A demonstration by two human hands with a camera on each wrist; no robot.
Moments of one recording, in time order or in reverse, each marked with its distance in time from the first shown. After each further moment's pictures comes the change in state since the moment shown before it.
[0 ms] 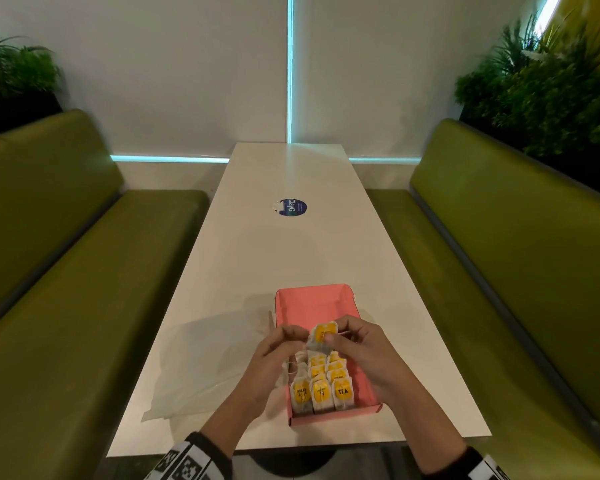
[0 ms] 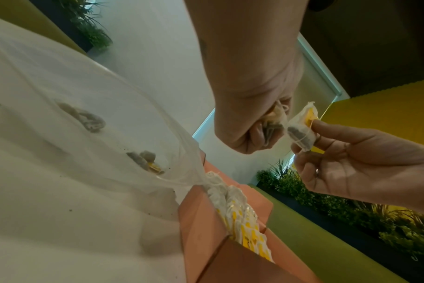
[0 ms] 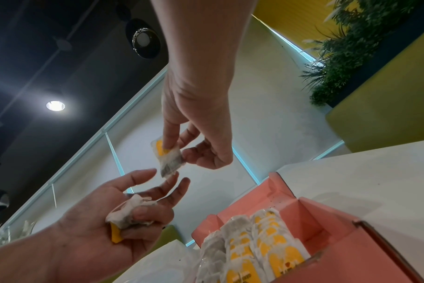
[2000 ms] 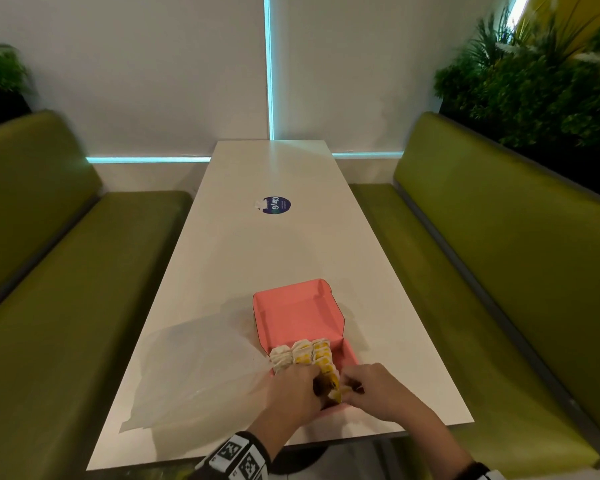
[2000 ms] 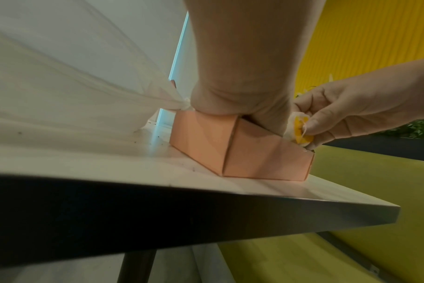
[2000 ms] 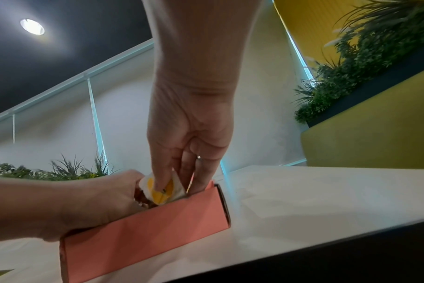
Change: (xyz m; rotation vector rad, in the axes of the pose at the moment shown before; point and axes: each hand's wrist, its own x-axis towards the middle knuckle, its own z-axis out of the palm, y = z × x) left_hand 0.028 -0.080 0.040 1.435 -0.124 0.119; right_hand -0.008 0.070 -0.055 -0.983 -0.260 0.019
